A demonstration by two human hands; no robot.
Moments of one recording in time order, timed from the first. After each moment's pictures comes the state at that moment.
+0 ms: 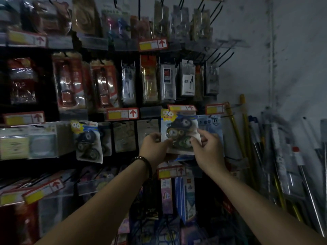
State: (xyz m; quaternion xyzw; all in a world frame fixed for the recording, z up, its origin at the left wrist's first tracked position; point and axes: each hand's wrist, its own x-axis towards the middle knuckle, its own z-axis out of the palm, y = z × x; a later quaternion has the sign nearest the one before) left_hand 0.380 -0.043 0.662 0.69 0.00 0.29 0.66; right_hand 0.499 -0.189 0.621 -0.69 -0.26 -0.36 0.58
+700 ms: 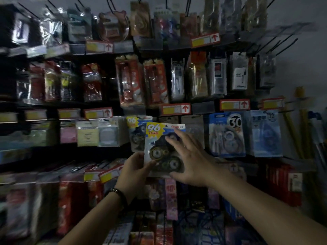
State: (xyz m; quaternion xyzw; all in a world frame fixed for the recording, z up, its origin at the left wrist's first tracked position) left_hand 0.244 0.117 0.585 0.71 0.07 0.40 0.58; right_hand 0.382 -0.055 0.621 -0.72 -0.57 -0.34 0.18
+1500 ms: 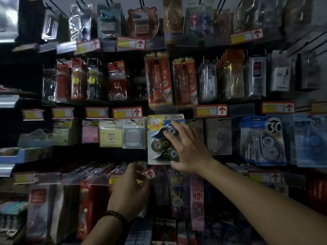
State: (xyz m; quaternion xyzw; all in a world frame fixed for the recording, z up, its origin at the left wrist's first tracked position) left_hand 0.185 0.214 0.558 0.83 0.23 0.46 0.23; right_hand 0.370 0.083 0.646 -0.69 -0.53 -0.48 0.11
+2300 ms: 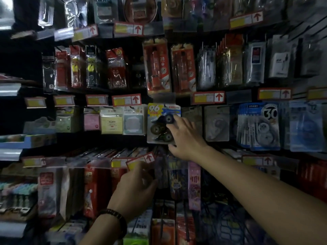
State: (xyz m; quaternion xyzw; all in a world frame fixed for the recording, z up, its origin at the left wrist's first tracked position) left_hand 0.152 0.170 0.544 0.87 0.19 0.37 0.25; right_hand 0.350 0.076 0.646 -0.78 -0.50 -0.35 0.10
